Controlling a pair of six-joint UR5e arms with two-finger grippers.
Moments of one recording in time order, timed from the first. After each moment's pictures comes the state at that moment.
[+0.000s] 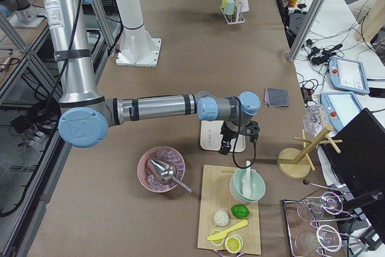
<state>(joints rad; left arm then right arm) -1.60 -1.63 -1.55 -1.67 -2.40 -0.17 1.31 -1.42 1.52 -1.67 2.36 0.30</state>
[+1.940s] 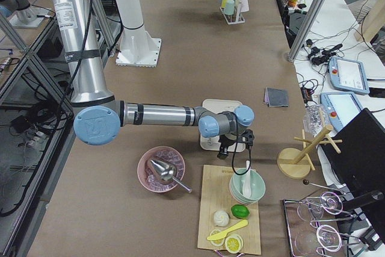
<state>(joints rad) -1.60 -1.63 -1.62 -1.67 -2.39 -0.17 1.18 -1.41 1.32 -1.35 2.36 0.44</state>
